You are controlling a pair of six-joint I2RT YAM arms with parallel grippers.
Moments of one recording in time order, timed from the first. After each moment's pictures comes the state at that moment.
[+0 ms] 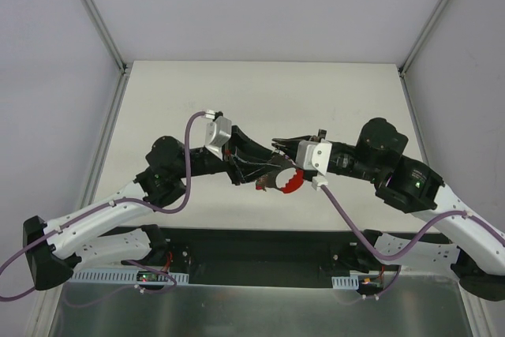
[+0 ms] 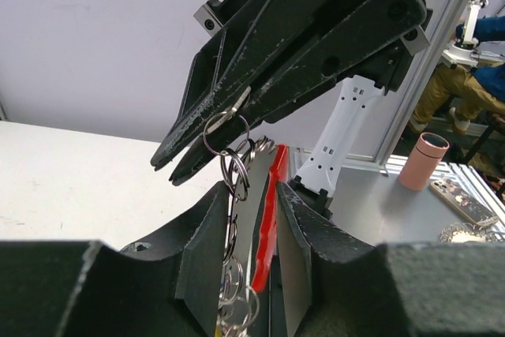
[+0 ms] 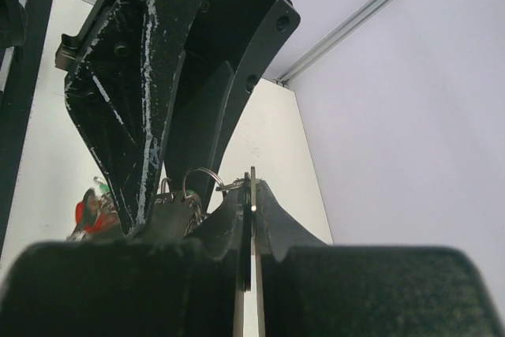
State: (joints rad) left arm -0.96 0.95 0.84 0.42 0.55 -0.33; right arm 1.03 0.91 1.26 -0.43 -0.29 -0.73
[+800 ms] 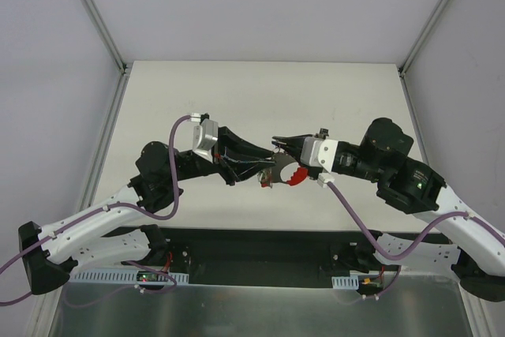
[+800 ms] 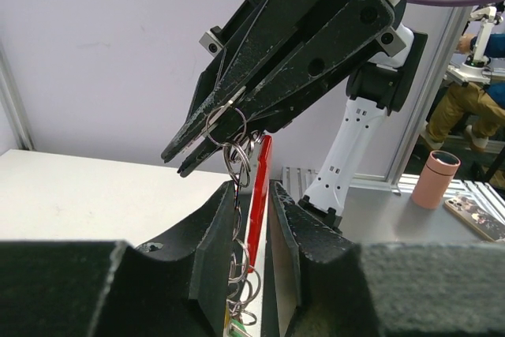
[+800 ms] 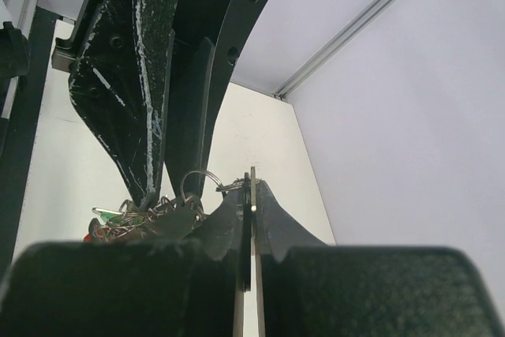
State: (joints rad) left arm -0.96 0.89 0.81 0.48 0.52 -0.31; right arm 1.03 0.90 1.26 -0.38 -0.29 -0.67
